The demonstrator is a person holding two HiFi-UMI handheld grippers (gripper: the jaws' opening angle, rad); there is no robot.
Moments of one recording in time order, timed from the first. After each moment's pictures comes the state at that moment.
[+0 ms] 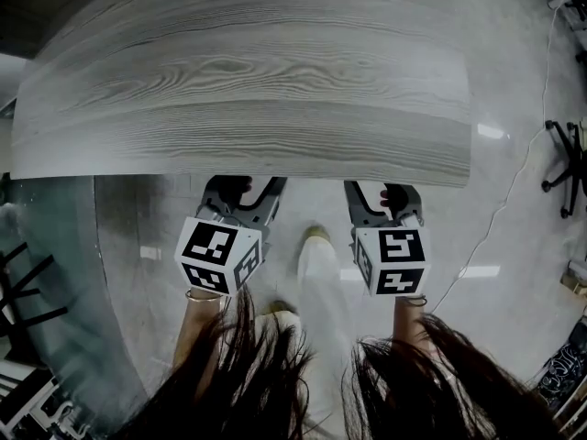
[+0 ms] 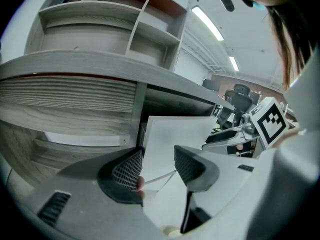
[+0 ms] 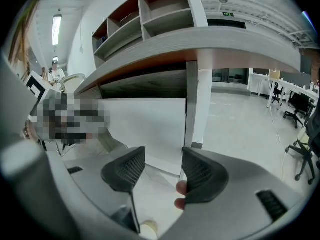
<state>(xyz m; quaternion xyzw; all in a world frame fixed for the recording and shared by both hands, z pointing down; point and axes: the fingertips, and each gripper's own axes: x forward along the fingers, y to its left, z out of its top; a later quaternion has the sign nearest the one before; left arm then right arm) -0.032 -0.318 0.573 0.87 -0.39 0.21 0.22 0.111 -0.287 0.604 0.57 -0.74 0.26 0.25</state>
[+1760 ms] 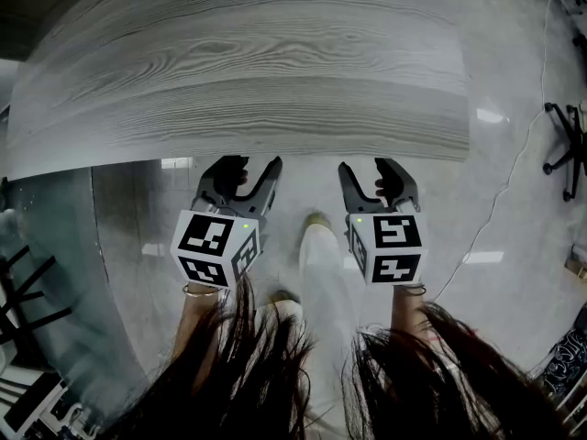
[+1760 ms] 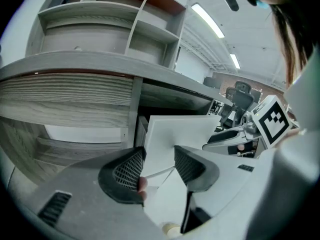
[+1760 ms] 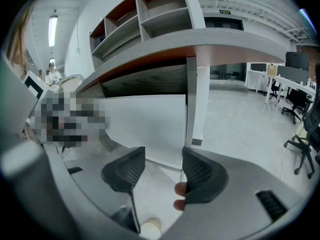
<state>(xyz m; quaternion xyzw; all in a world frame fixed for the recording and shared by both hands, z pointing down) -0.035 -0.306 0.577 0.86 -0.40 0.22 0.23 0.104 -0.273 0.607 0.57 -0.73 0.28 0.24</state>
